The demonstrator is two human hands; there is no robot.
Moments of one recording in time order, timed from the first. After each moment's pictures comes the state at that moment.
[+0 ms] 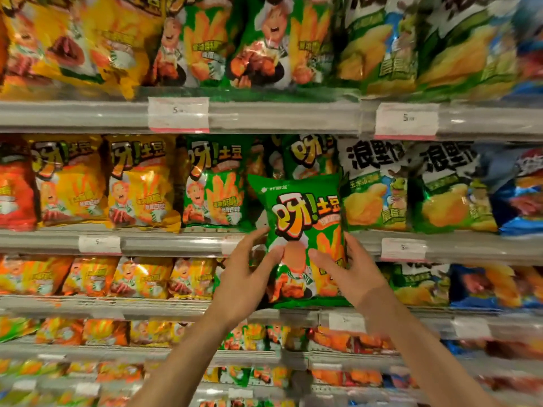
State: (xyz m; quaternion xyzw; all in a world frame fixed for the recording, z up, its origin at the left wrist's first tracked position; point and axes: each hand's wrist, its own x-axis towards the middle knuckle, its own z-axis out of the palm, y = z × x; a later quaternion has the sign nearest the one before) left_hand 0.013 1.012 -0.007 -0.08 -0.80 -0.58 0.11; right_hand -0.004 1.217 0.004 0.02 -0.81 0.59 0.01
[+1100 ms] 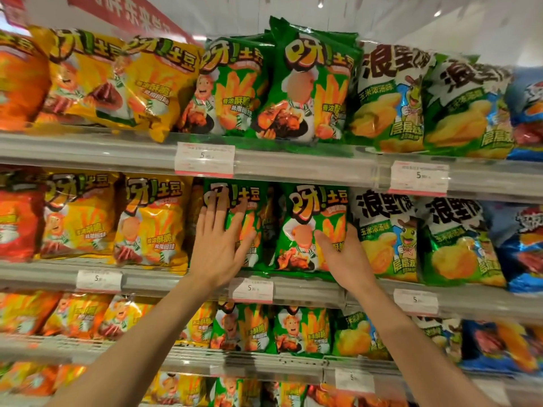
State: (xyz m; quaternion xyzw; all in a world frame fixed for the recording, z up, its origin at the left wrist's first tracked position) left_hand -0.119 0.929 0.016 -0.09 -0.91 -0.09 0.39; right_hand -0.108 1.189 0.039 0.02 -0.84 0.52 0.16
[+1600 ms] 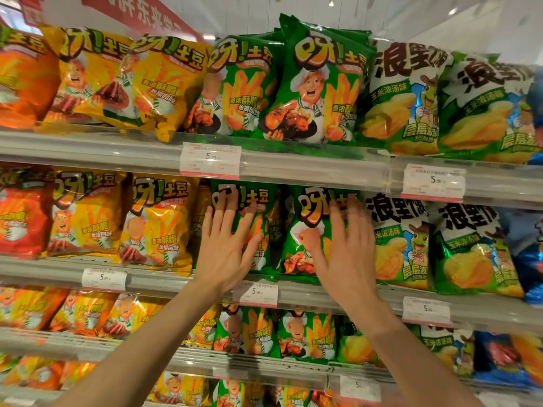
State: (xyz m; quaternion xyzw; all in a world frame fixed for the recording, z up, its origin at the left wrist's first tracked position) left_hand -0.119 0.935 0.014 -0.10 -0.89 -0.06 0.44; right_hand -0.099 1.170 0.041 0.11 -0.88 0.14 0.45
